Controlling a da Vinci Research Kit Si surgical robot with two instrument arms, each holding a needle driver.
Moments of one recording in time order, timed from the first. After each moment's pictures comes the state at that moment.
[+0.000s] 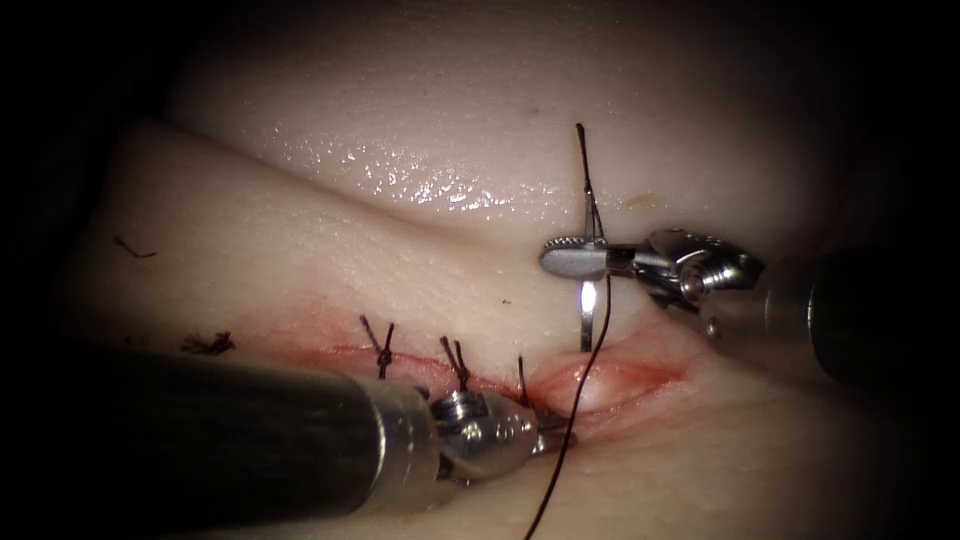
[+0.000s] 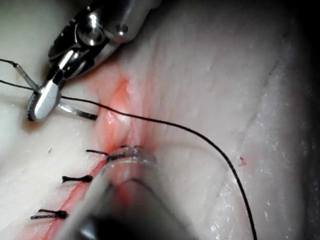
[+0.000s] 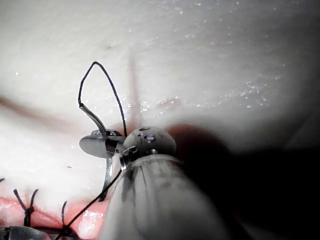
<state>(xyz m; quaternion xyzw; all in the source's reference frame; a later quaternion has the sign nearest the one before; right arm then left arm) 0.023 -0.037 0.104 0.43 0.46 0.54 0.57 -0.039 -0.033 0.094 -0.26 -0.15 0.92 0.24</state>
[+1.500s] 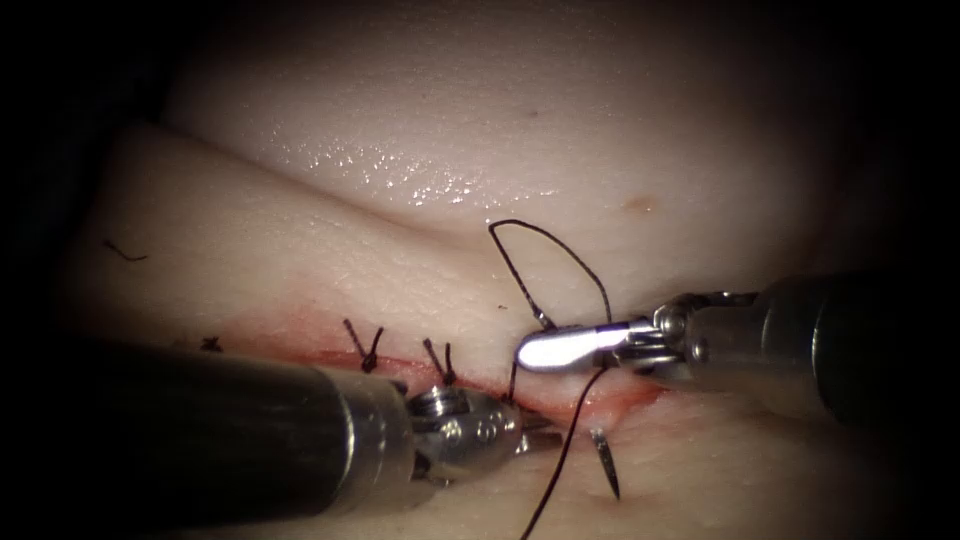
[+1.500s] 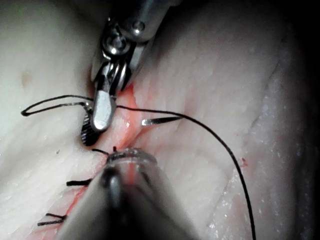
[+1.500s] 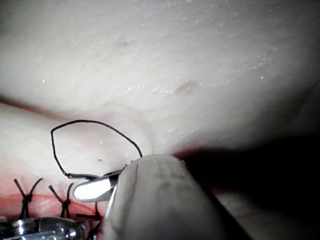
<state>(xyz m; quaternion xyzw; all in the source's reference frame) 0.025 -0.042 0.097 0.55 0.43 0.57 0.44 -0.038 -0.032 0.089 -0.27 -0.13 0.93 0.22</state>
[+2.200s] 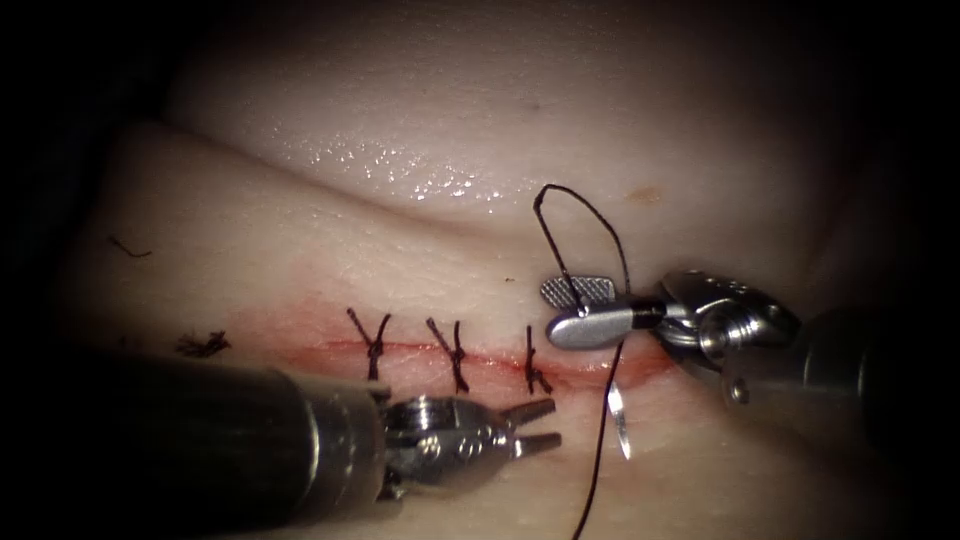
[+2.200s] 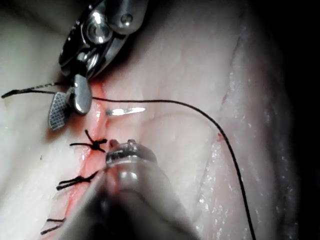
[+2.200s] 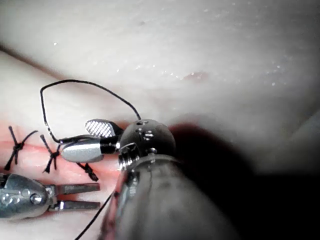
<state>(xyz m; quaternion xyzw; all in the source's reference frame) 0.024 -0.037 0.096 0.35 0.57 0.39 0.64 -0.038 -0.031 0.088 -0.33 -0.07 0.93 0.16</state>
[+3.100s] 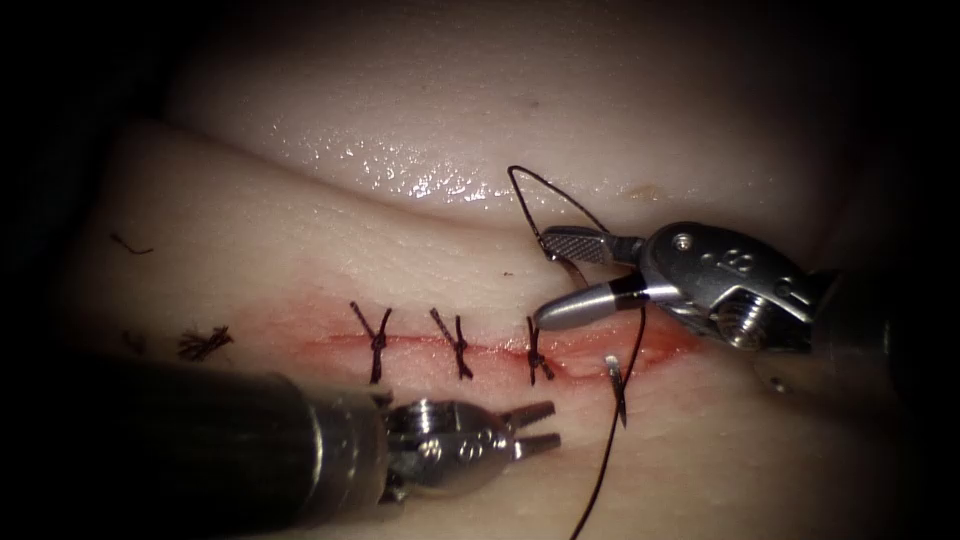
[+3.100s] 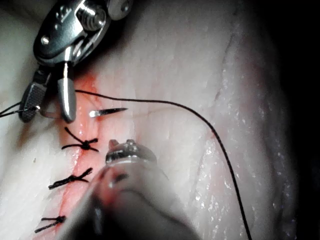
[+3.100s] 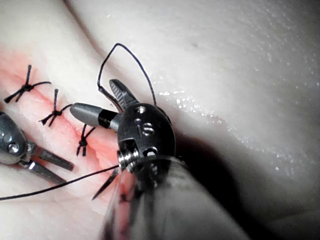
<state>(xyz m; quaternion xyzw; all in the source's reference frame) 0.025 -0.033 0.095 0.20 0.54 0.25 0.78 -0.038 -0.032 0.088 -0.33 -0.06 0.93 0.16</state>
